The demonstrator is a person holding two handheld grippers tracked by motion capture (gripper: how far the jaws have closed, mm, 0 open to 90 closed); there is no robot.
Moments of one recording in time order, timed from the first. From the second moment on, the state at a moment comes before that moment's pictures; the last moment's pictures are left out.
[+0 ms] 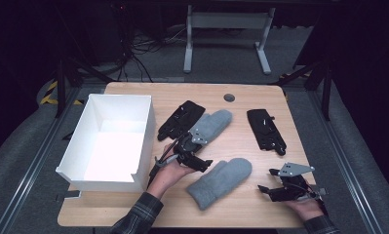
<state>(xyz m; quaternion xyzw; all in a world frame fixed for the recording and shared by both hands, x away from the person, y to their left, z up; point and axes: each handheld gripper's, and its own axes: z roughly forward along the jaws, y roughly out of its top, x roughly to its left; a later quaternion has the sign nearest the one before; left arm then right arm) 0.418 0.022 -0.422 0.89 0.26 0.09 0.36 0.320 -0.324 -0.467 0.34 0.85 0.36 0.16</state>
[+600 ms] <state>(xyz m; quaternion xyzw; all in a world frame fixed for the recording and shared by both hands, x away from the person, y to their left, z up) 0.472 0.005 -0.426 0.89 0.28 0.11 0.33 0.321 -0.323 -0.470 0.34 0.85 0.37 0.16</state>
